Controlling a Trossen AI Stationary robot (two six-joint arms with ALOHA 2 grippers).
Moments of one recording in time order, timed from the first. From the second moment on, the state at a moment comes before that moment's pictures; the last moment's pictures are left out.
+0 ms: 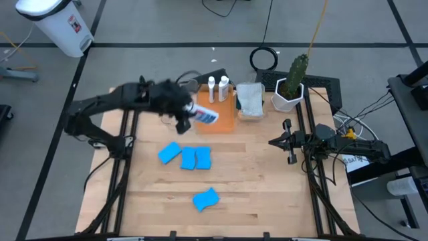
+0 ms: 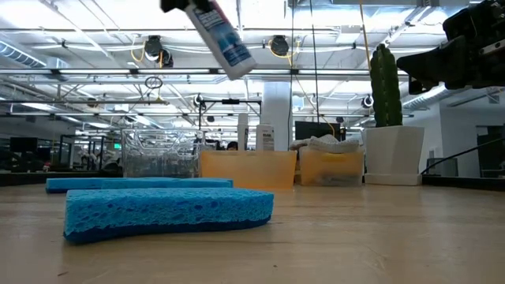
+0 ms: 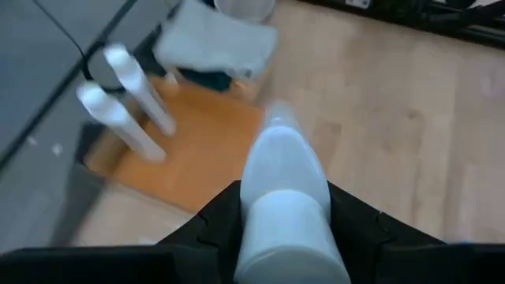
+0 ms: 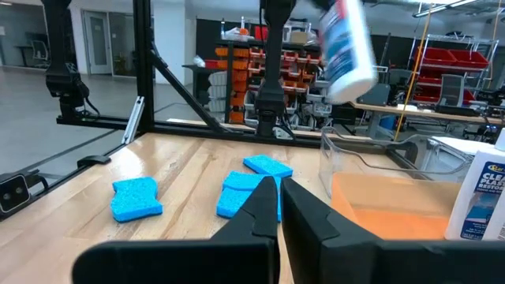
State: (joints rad) left arm 0.14 1.42 1.68 -1.05 -0.14 -0.16; right arm -0.11 0.03 0.01 0.08 -0.19 -0.07
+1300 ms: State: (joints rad) left arm 0.49 2.11 2.19 -1.32 -0.08 0.18; right arm -0.10 0.03 0.01 0.08 -0.19 -0.07
